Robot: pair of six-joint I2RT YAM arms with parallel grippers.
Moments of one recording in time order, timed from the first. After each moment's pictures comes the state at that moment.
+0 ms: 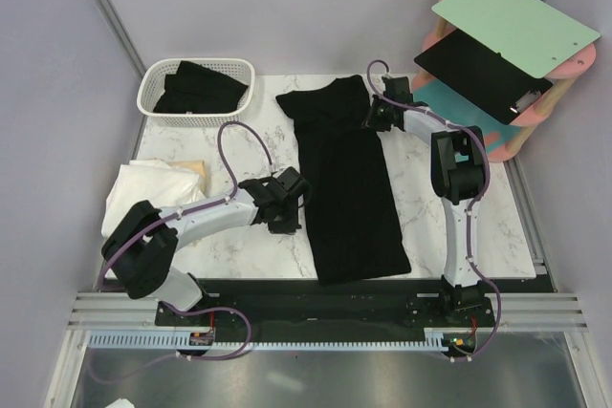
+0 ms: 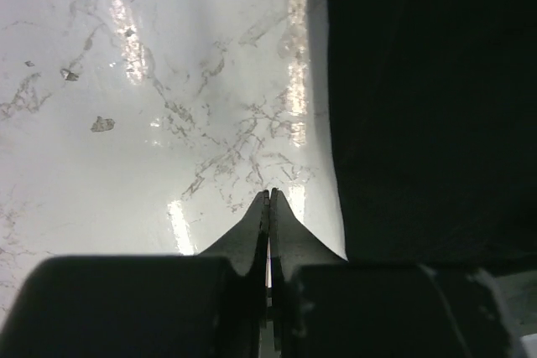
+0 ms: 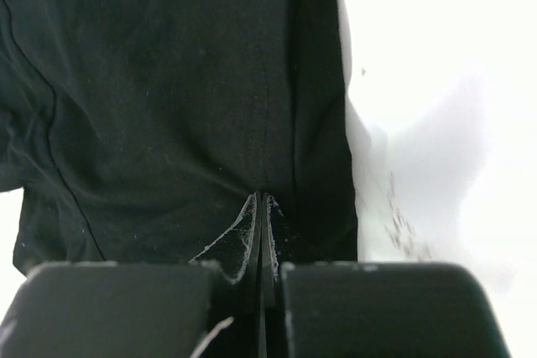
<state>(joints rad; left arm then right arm) -0.82 1.51 0.91 -0.60 -0.12 -0.82 0.18 2.34 1.78 -0.22 -0.22 0.46</state>
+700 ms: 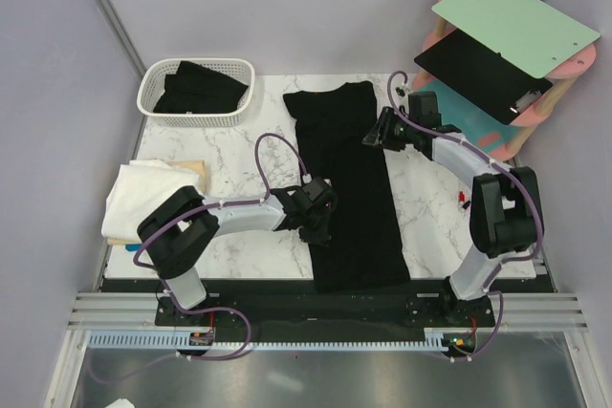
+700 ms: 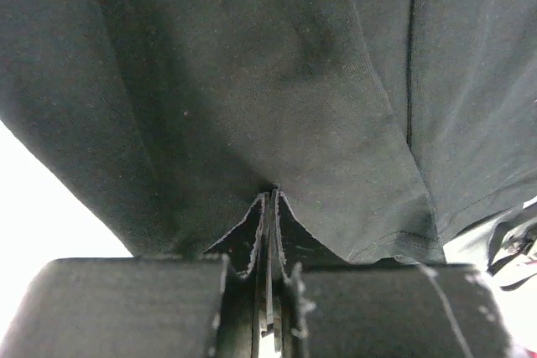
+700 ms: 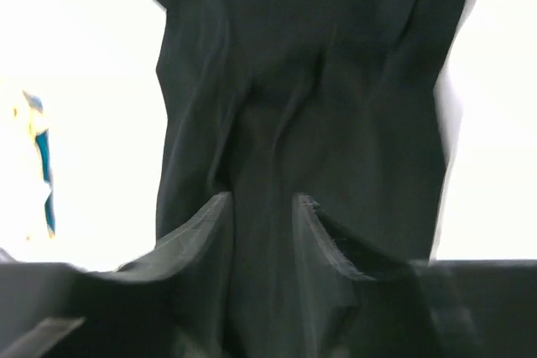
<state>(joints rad) -0.94 1.72 0.95 -0.32 0.08 -0.83 0.18 1.76 1.23 -0.17 -0.38 0.46</state>
